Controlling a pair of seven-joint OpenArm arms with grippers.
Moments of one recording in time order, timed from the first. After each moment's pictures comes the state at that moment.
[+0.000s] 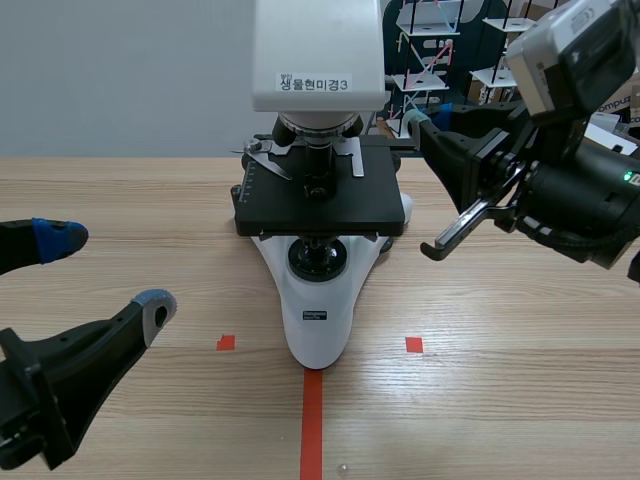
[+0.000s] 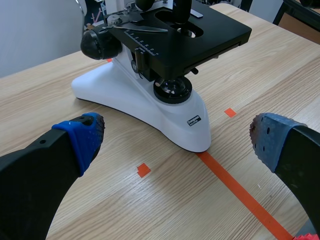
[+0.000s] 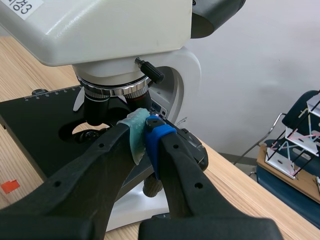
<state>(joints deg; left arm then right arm) 47.9 -32.4 -8.4 120.6 -21.5 -26.8 -9.2 -10.1 30.7 -9.8 102.8 7.1 22.5 16.0</state>
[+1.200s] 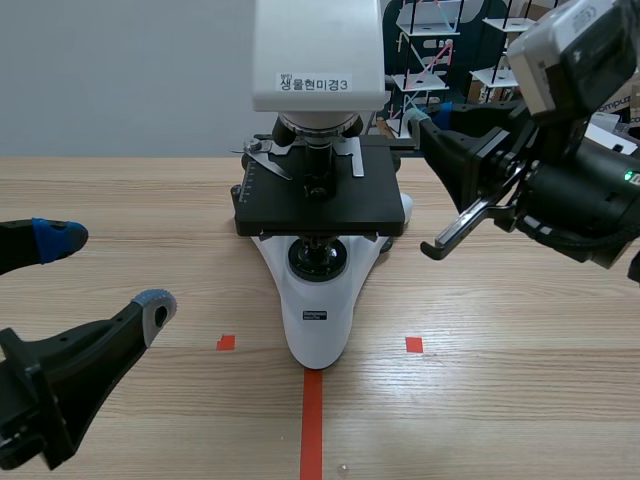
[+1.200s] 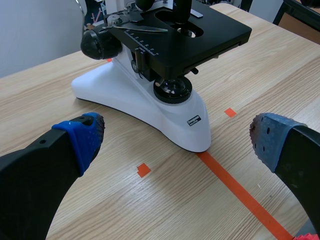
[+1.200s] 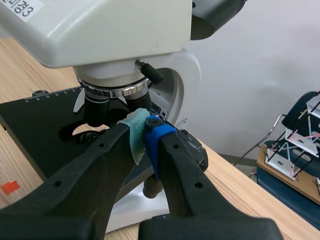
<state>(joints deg) 47.9 -32.4 -8.4 120.6 -21.5 -26.8 -9.2 -10.1 30.7 -9.8 102.8 7.1 22.5 16.7</state>
